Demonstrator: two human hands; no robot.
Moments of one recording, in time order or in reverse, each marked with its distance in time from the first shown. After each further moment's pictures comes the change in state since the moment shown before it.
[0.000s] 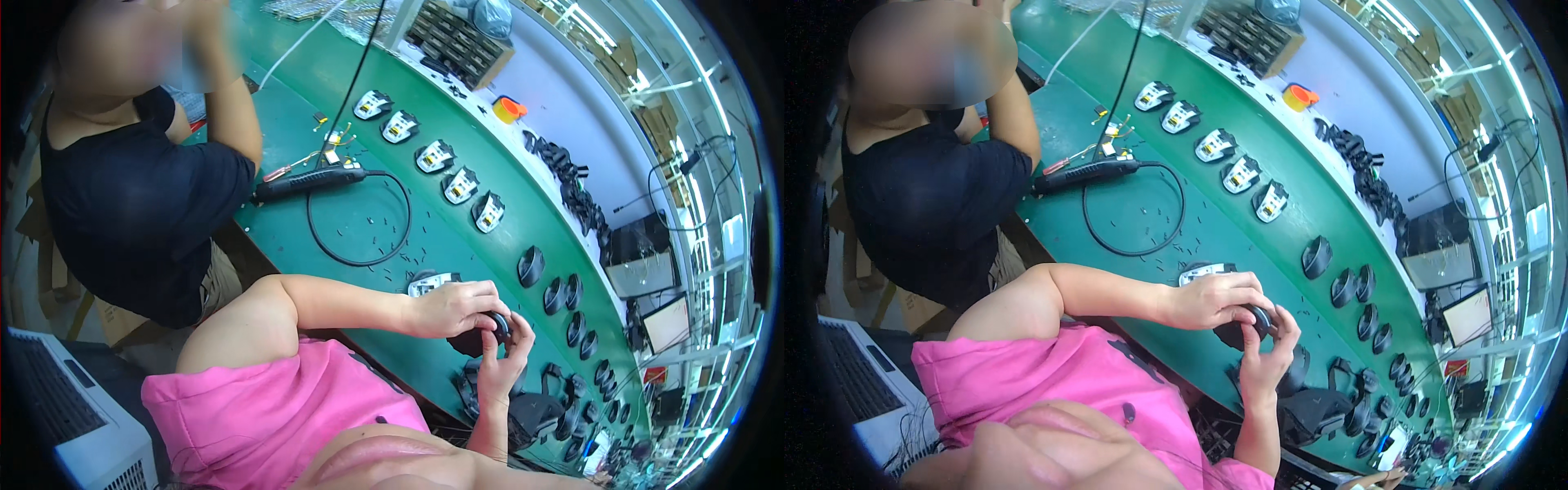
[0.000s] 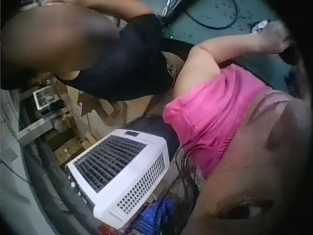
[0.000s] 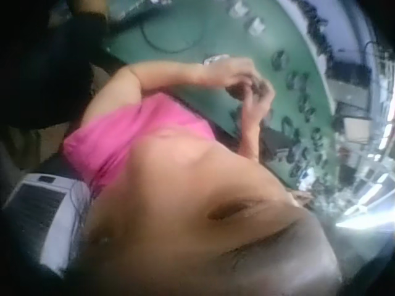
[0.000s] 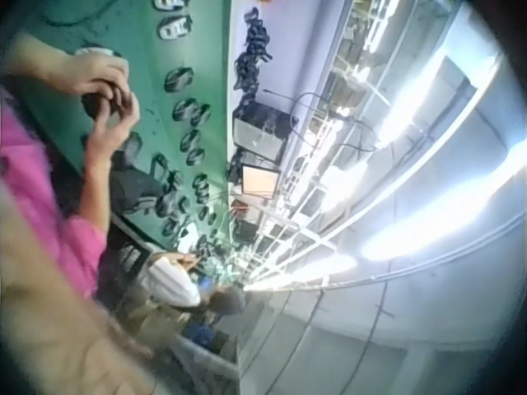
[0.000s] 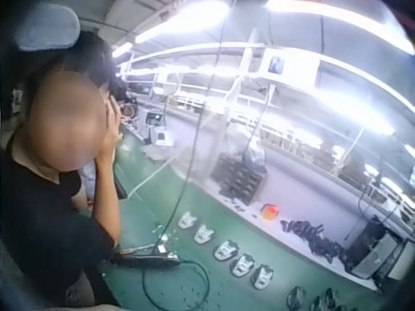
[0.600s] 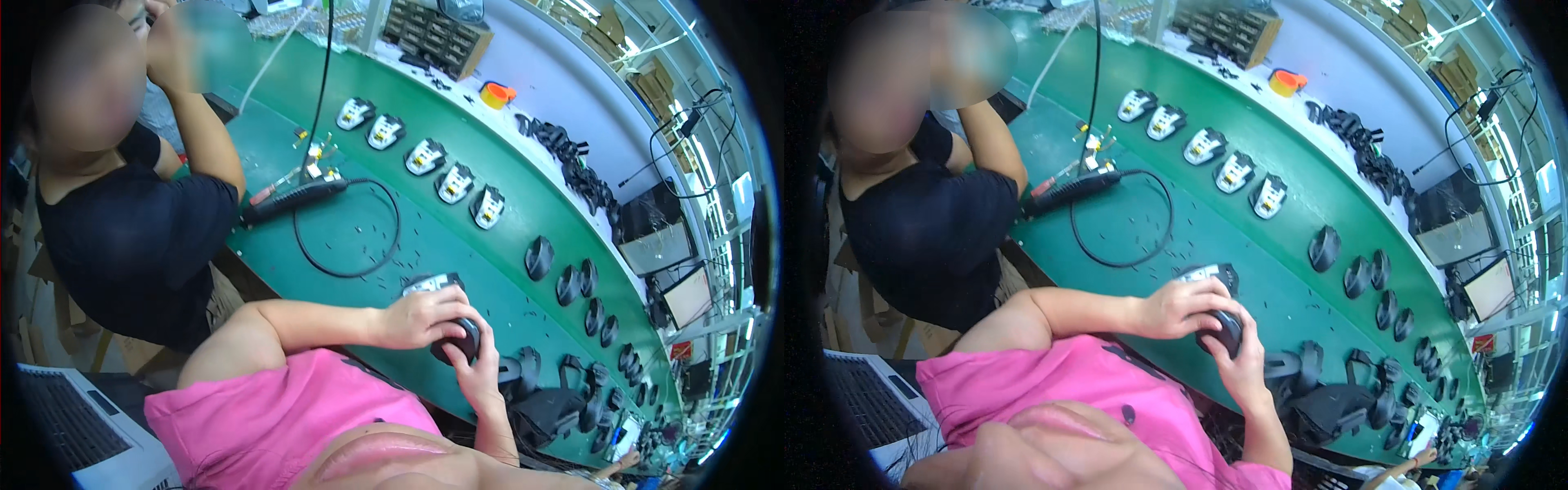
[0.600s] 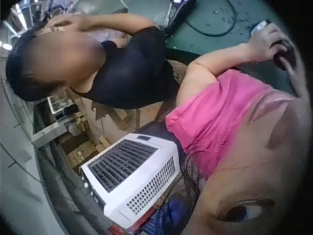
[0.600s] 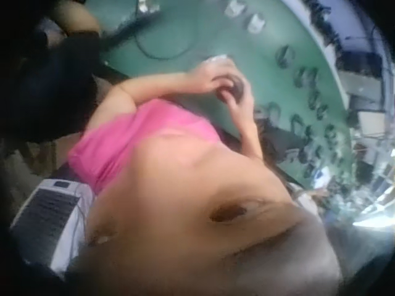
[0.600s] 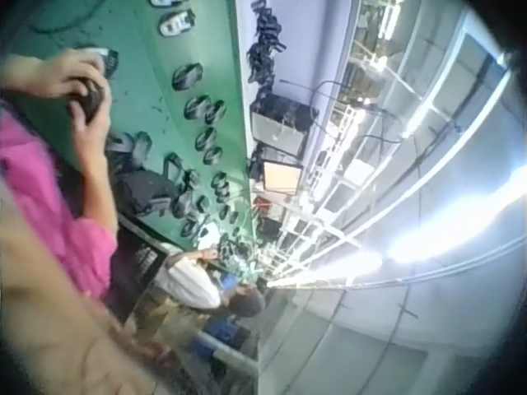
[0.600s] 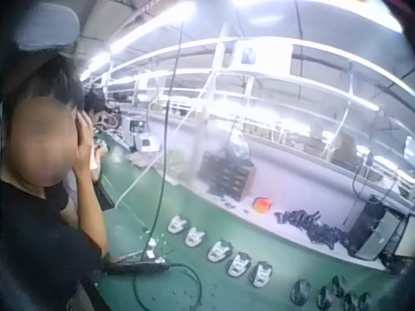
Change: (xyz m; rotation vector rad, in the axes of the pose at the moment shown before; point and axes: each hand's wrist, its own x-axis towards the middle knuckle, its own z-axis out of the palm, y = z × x) left_hand -0.029 0.007 -0.012 0.078 -0.033 -0.128; right_hand -0.007 0.013 0.012 0.042 -0.350 0.070
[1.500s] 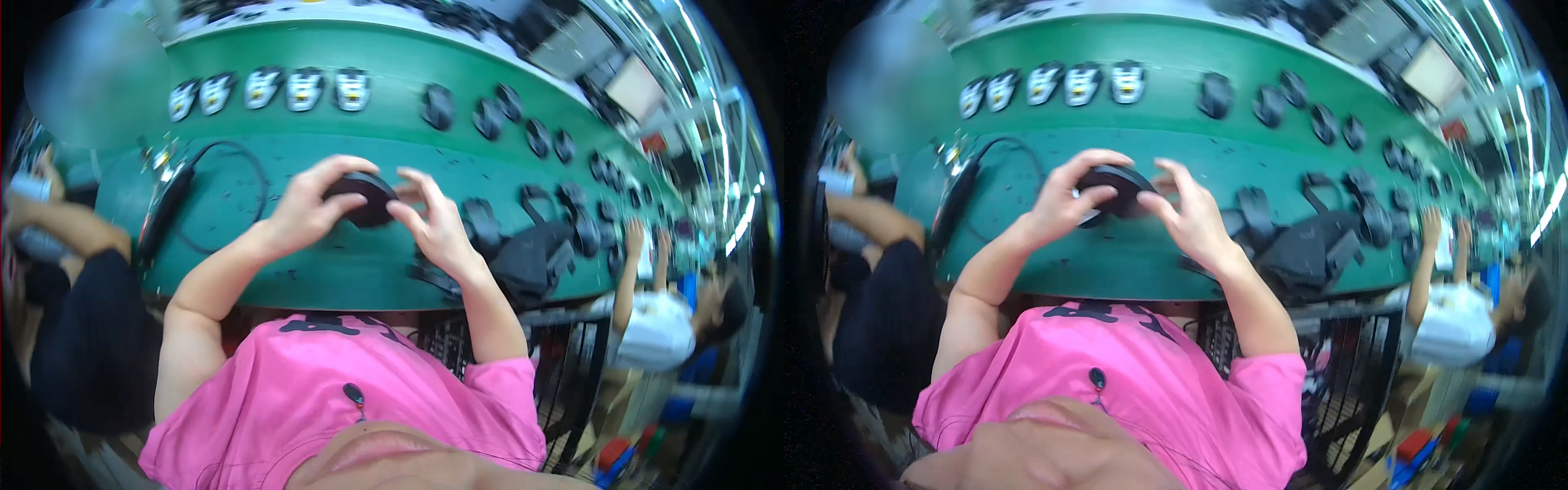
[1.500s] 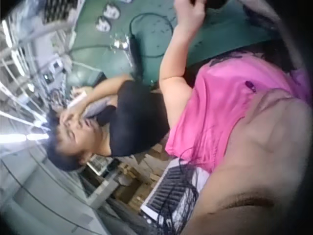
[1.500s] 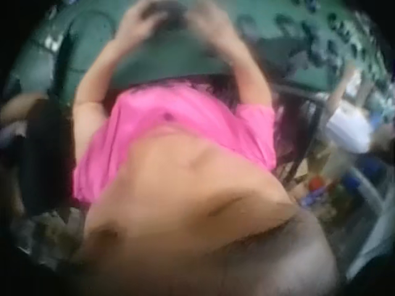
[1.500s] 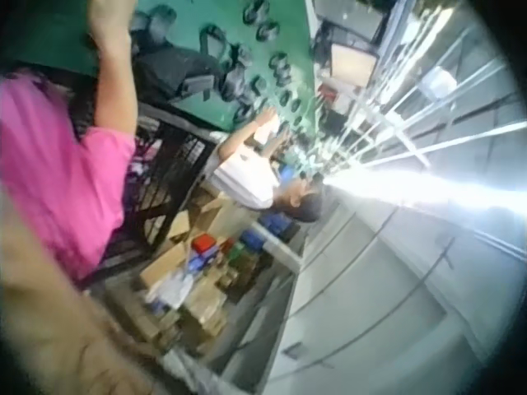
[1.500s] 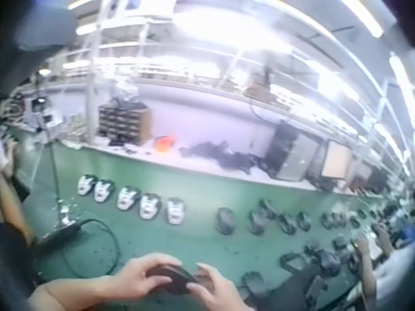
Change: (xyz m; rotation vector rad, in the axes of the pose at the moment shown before) left_hand 0.056 -0.016 0.003 -0.180 -0.233 -0.253; right_hand 0.007 0.043 -0.042 0.127 0.205 0.152
